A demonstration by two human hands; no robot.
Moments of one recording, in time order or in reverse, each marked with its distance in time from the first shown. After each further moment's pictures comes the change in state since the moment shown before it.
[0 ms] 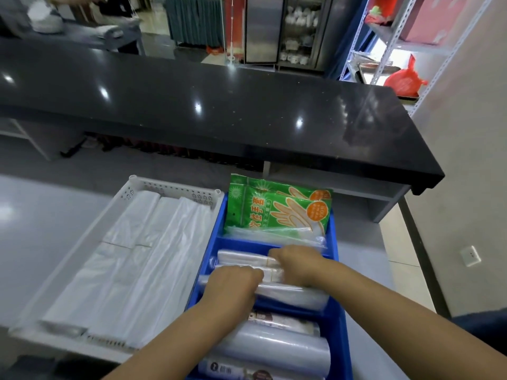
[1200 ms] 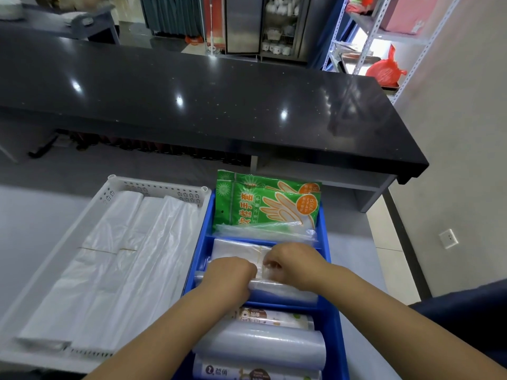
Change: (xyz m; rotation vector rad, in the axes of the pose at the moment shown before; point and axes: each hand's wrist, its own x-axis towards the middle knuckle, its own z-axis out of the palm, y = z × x) left_hand 0.026 0.001 -0.008 0.059 -0.245 0.018; right_hand -0.014 0.003 0.011 0.113 0.173 -0.022
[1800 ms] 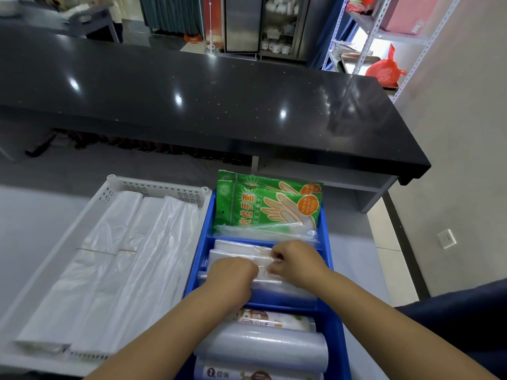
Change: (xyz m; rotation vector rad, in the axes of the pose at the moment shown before) left_hand 0.006 -0.001 0.002 -0.045 -0.018 0.012; right_hand 0.006 -0.001 0.009 0.221 0.109 0.247
